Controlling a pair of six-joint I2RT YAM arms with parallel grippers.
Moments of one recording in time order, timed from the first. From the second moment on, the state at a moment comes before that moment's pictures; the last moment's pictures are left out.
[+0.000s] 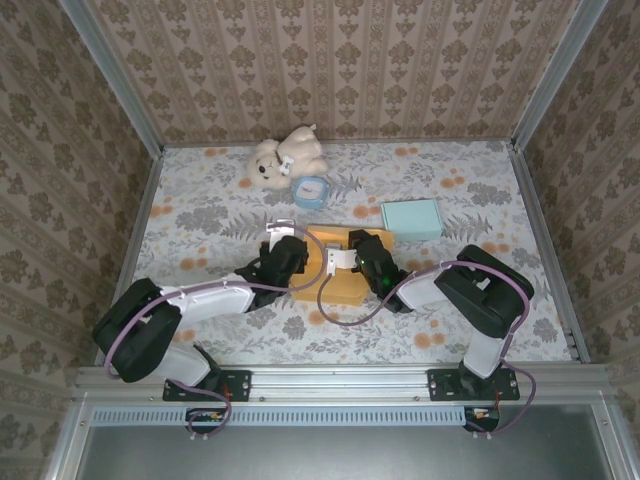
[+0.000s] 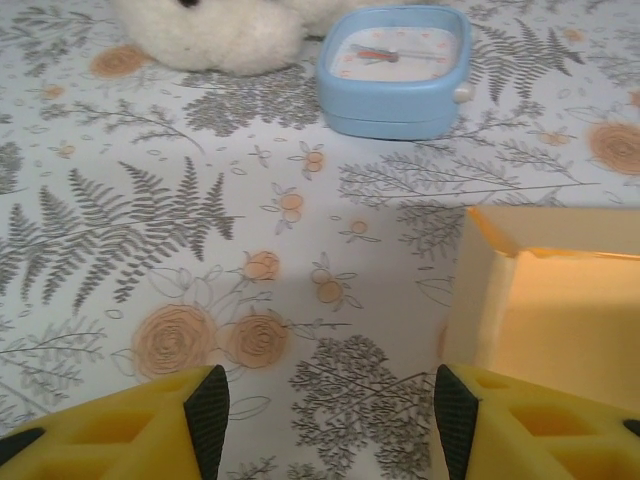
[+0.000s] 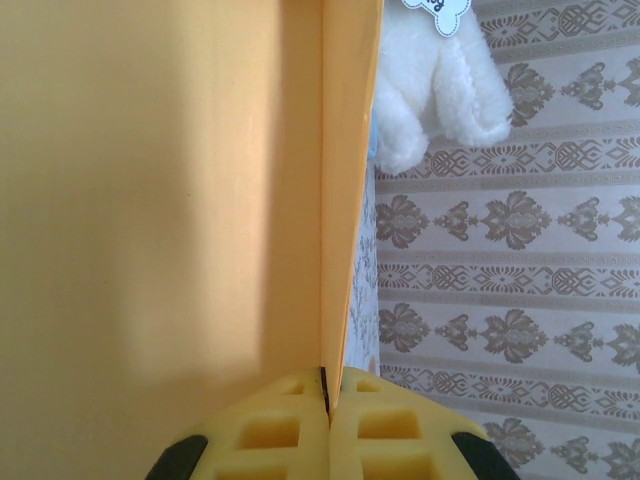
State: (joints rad) left arm -0.84 1.42 0.62 0.13 -0.57 -0.45; right arm 0.73 1.78 0.62 0.82 0.46 -1.28
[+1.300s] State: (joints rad) left arm -0.89 1.69 0.72 0.31 -0.74 -0.36; right arm 0.74 1.65 0.58 0.74 0.45 -1.16
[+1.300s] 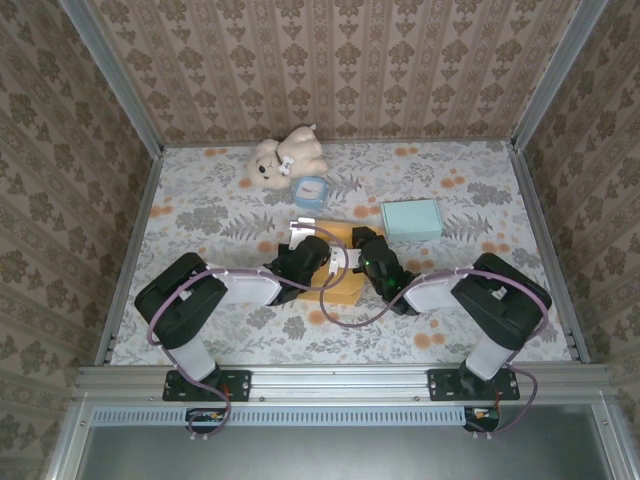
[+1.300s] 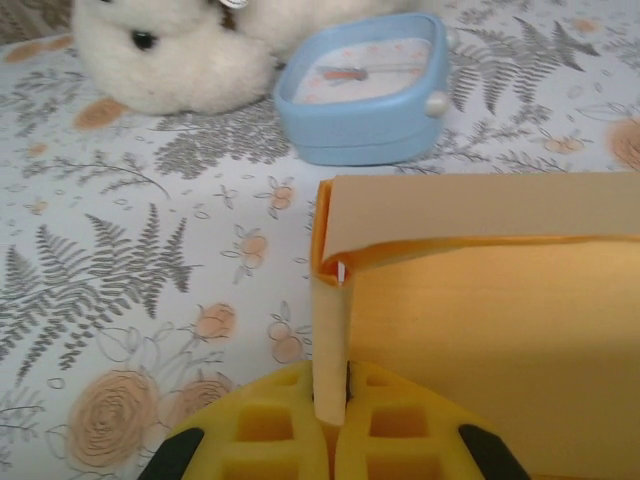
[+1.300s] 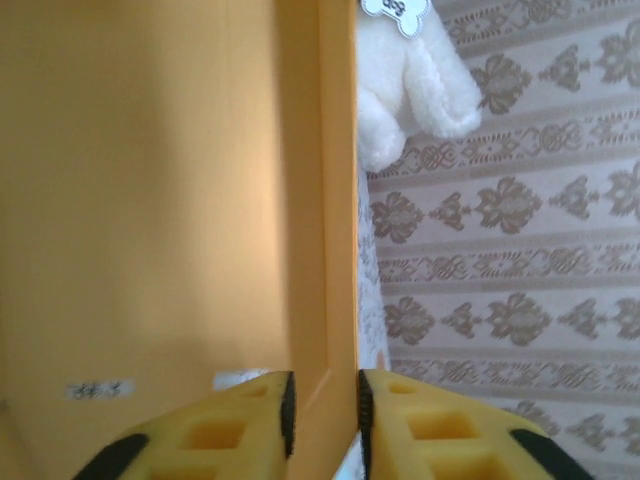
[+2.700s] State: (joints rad) left arm -0.88 1.44 0.32 0.76 -0.70 -0.36; right arm 0.75 1.29 0.79 0.06 0.16 0.58
